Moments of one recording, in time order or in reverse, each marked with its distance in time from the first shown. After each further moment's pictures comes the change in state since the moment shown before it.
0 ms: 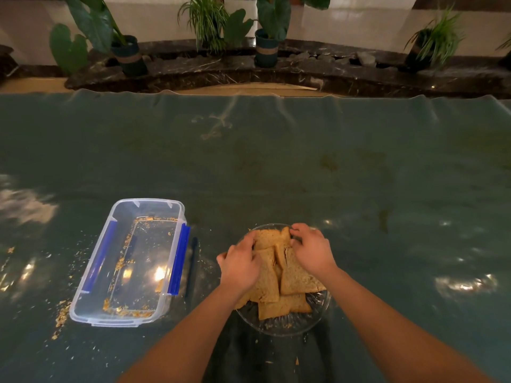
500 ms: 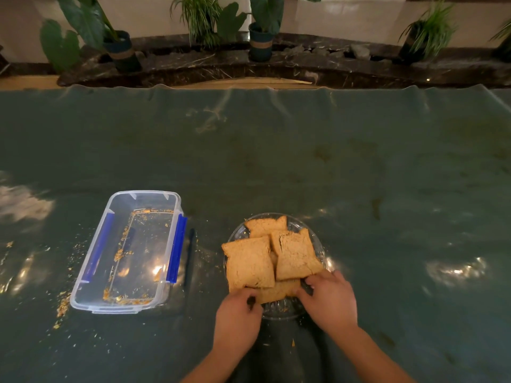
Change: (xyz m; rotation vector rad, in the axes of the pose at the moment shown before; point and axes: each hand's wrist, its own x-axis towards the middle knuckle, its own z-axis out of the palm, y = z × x) left_hand -0.117 -0.019 0.025 -0.125 -0.005 -0.079; right_hand -0.118 0.049 0.024 -0.370 0.077 0.017
